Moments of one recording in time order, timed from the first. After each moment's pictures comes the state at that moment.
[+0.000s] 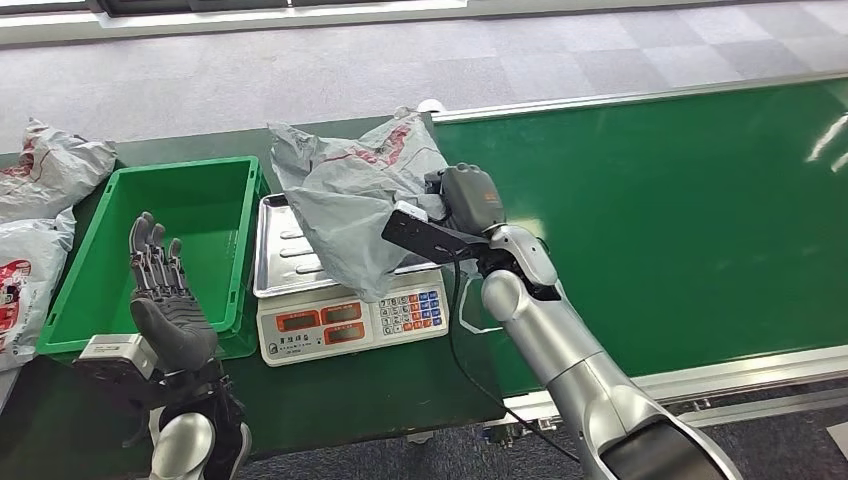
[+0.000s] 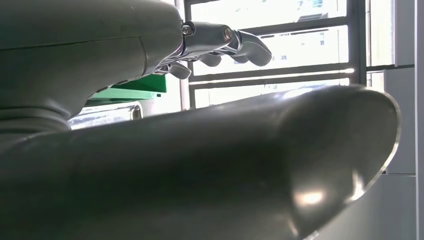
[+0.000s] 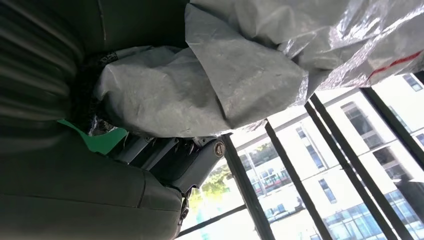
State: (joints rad) left arm -0.02 -0.14 -0.19 -1.62 0.01 0.43 -0.45; right arm -0.72 0.19 0.37 -0.84 0.73 -0.13 -0.27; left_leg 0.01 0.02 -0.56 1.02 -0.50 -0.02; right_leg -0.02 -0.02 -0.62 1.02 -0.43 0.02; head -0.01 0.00
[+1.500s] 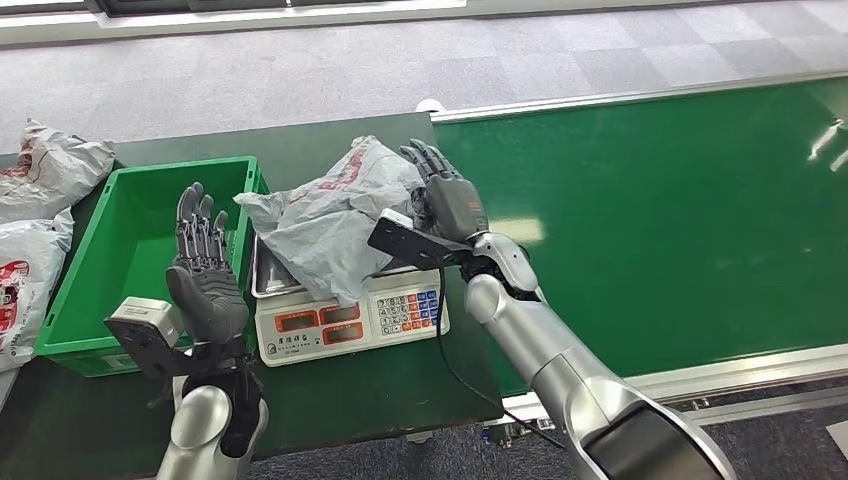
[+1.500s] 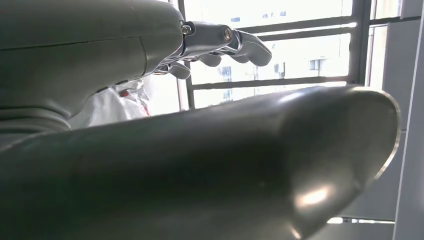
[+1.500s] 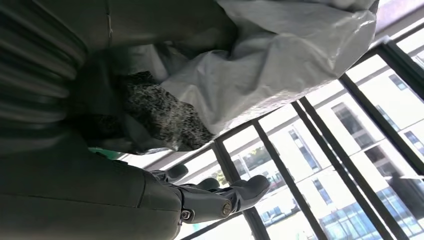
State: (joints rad) left arm -0.12 -0.17 -0.22 -1.55 0.03 0.30 -0.42; right arm -0.76 0.23 0.44 -0.67 0.63 -0.26 -0.34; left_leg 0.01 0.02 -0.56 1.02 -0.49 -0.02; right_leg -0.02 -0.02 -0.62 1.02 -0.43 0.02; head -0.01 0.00
